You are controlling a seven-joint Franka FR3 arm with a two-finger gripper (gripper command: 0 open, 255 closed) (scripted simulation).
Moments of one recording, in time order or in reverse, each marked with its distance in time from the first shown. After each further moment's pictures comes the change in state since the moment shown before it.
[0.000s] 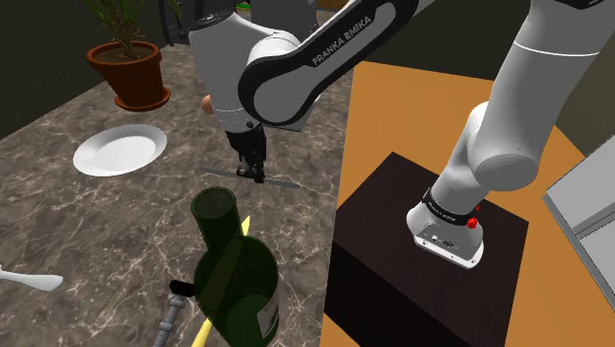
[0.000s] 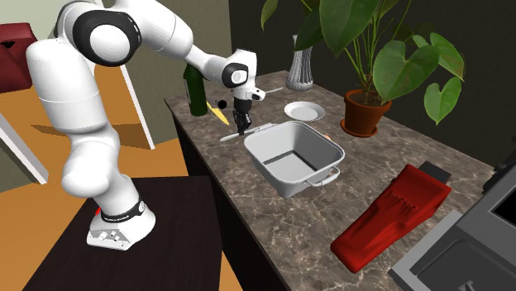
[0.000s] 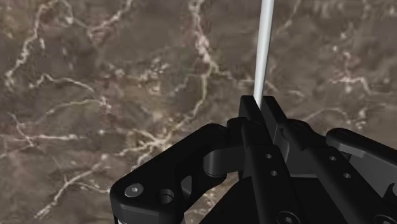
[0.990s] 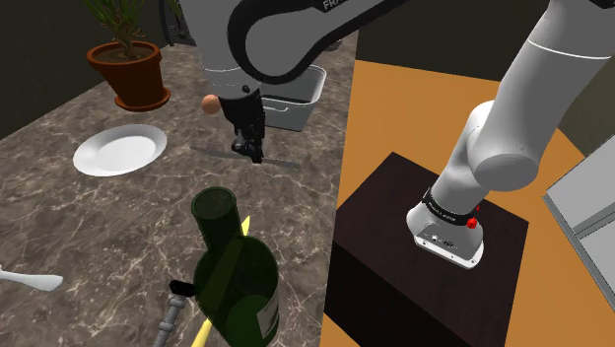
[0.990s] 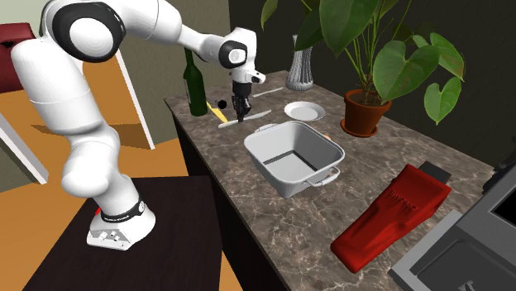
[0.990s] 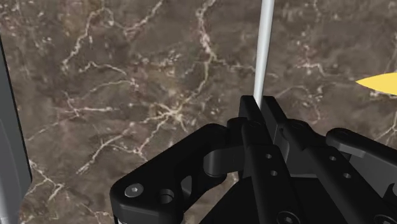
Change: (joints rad) arm -0.006 -0.087 0.003 0.087 0.042 -0.165 -0.031
